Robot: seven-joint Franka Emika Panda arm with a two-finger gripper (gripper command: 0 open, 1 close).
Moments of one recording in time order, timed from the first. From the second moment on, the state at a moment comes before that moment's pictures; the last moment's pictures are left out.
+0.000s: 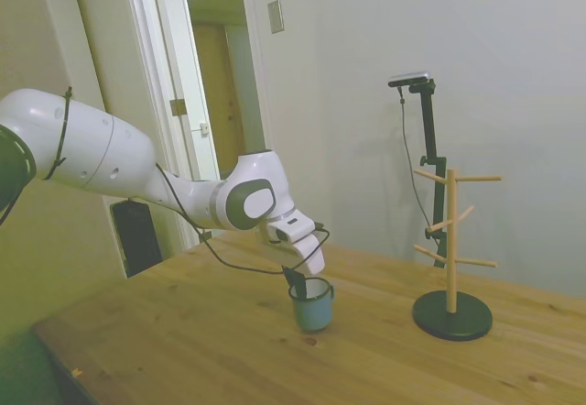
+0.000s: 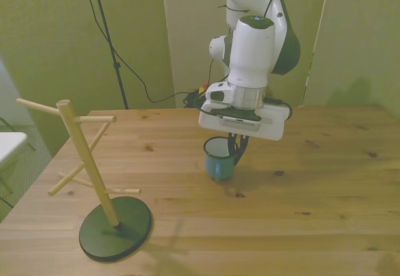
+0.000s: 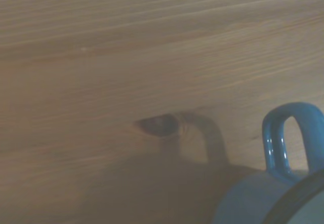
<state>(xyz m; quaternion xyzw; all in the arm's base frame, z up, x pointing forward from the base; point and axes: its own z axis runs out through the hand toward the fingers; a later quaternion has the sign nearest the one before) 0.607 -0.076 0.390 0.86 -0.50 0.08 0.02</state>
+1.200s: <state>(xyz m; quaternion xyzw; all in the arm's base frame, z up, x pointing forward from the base) 0.608 -0.079 0.376 0.86 -0.51 0.08 0.02</state>
